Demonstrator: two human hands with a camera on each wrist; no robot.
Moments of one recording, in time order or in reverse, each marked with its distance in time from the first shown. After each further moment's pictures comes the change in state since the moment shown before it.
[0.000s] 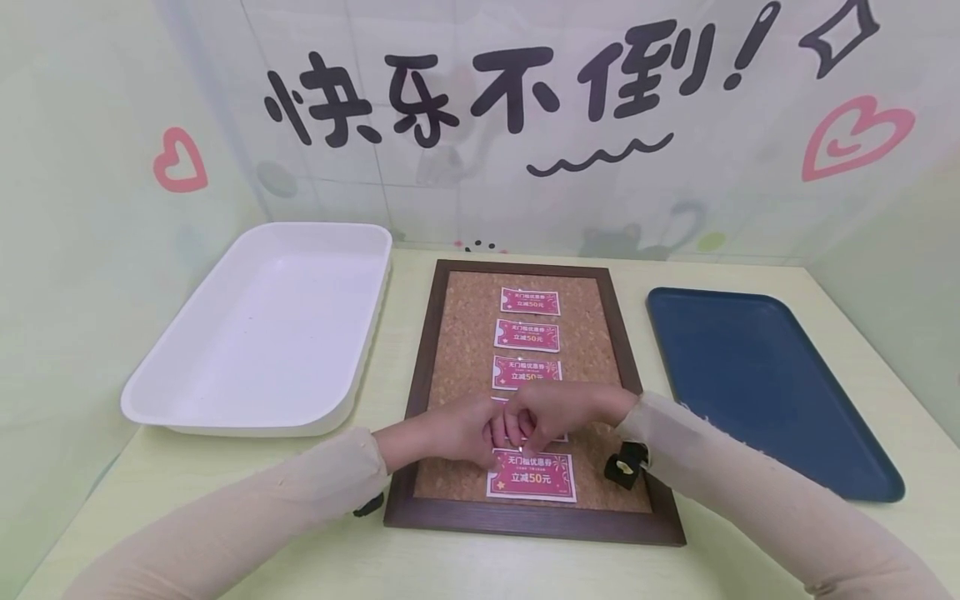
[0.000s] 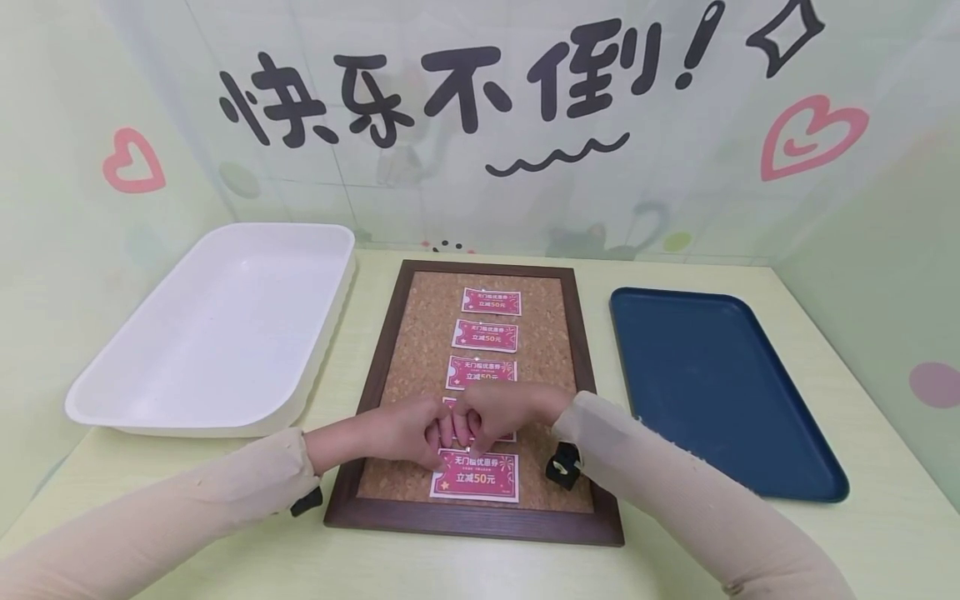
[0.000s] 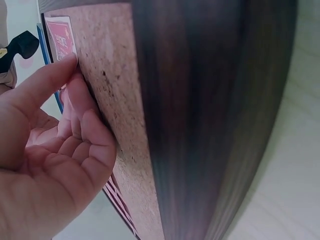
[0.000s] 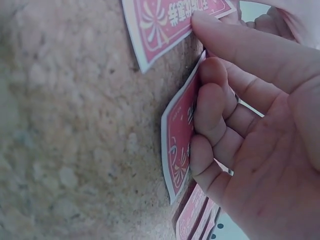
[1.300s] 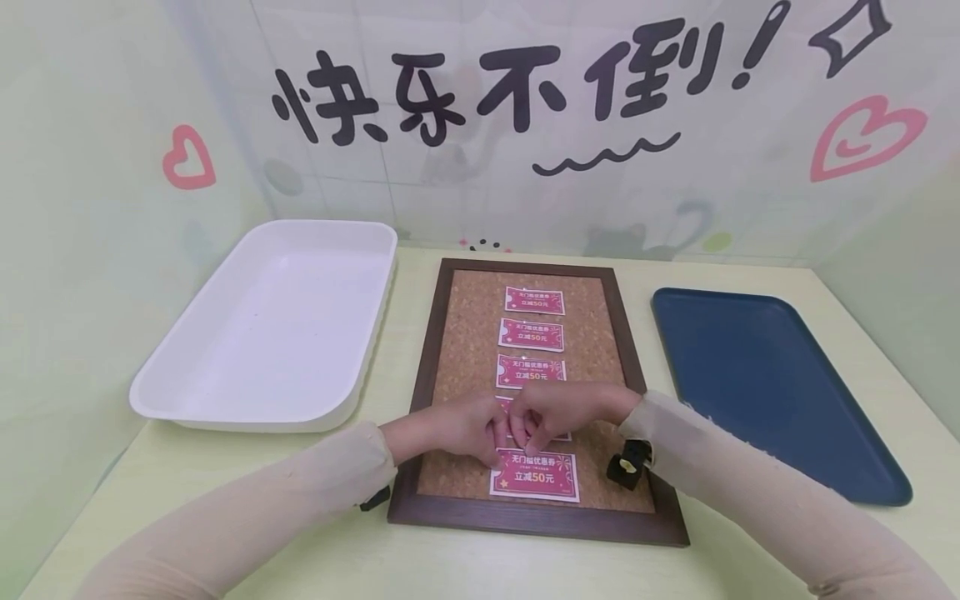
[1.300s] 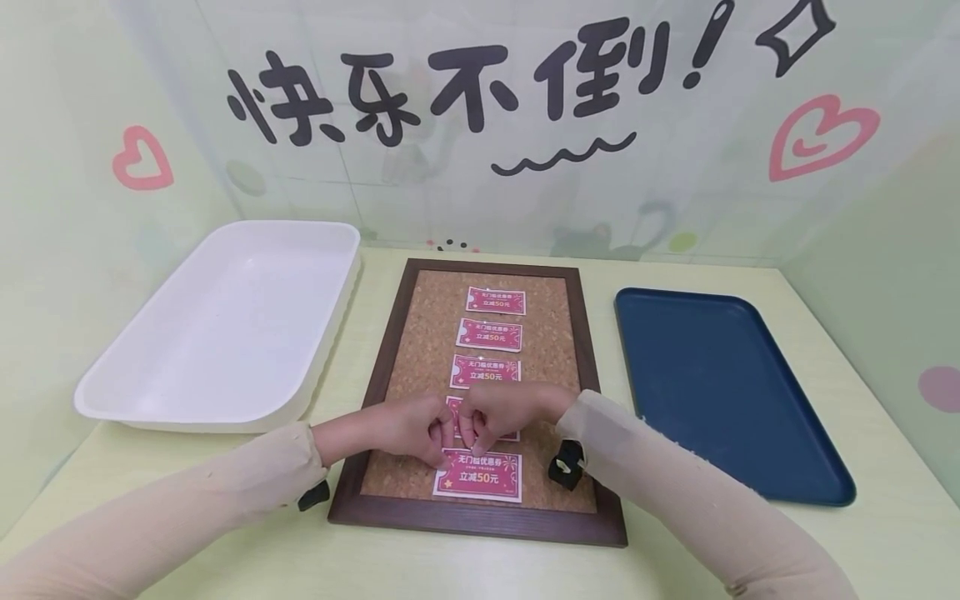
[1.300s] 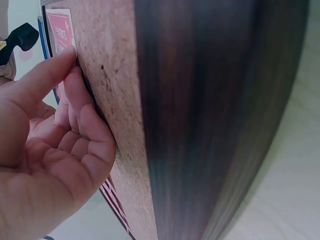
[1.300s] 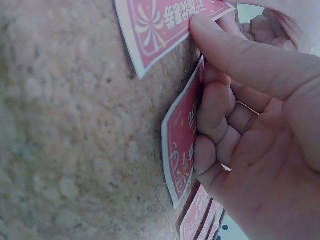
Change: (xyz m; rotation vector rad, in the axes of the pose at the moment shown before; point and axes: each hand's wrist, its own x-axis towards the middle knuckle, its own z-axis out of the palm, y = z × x) left_hand 0.002 0.000 -0.002 0.035 -0.027 -0.057; right_hand 0.001 0.002 -0.002 0.052 -0.046 -0.060
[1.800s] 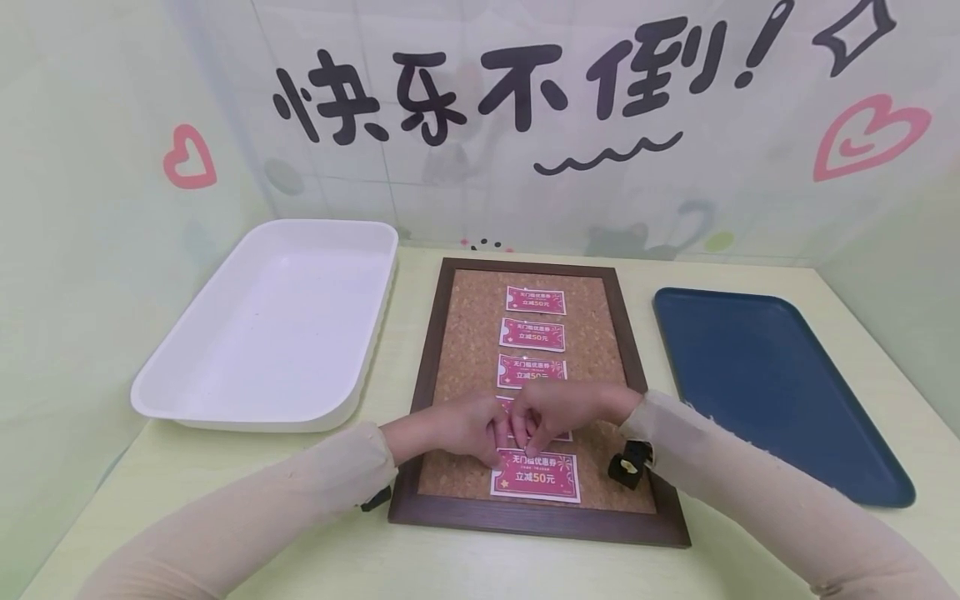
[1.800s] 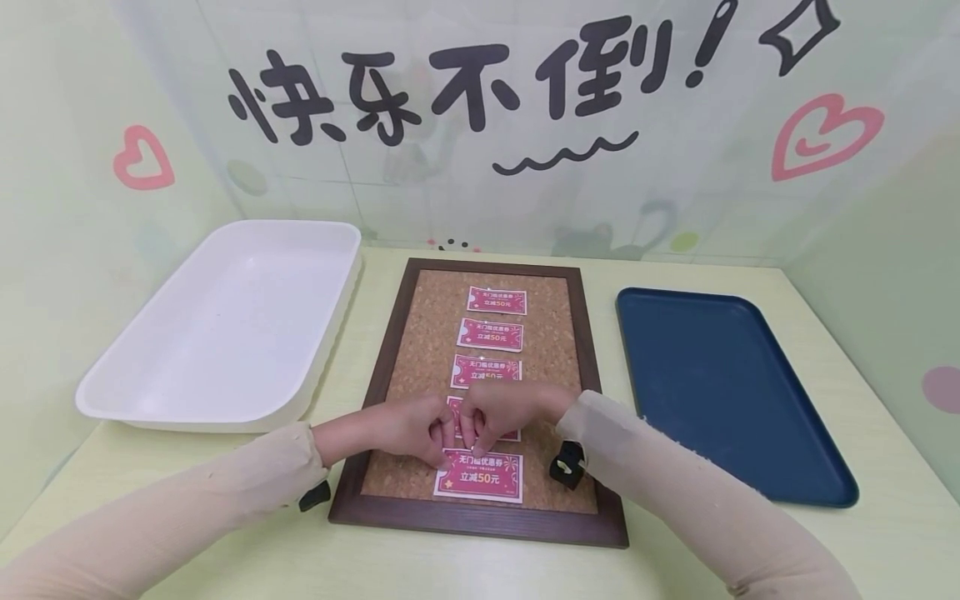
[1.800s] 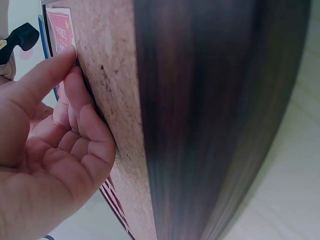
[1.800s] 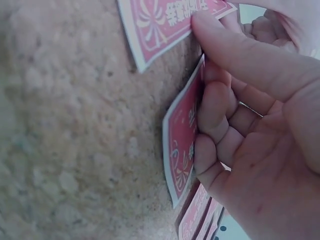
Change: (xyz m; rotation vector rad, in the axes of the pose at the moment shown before) left_hand 0.001 -0.001 0.001 -0.001 0.006 0.001; right_hand 0.001 -0.002 -0.001 -0.016 0.009 0.011
